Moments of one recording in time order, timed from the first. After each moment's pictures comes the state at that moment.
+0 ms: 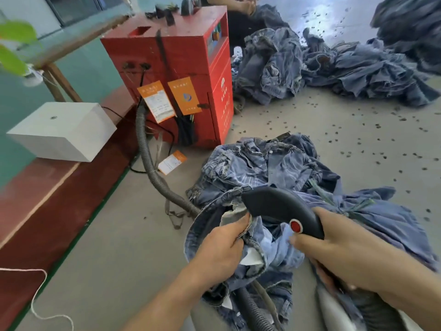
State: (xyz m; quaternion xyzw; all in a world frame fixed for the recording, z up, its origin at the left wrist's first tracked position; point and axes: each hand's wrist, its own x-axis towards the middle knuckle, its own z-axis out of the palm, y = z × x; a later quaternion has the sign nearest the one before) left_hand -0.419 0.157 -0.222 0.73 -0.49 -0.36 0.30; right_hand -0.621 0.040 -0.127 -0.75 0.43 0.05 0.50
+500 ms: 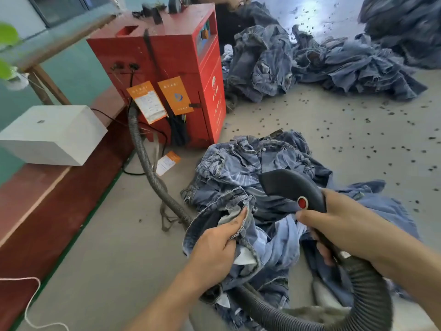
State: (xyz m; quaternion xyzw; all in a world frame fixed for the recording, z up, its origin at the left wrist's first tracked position) left_hand -0.421 0.165 -0.228 0.72 -0.51 -0.33 0.33; right_hand -0.629 0.022 -0.133 -0.72 0.46 -0.02 0.52
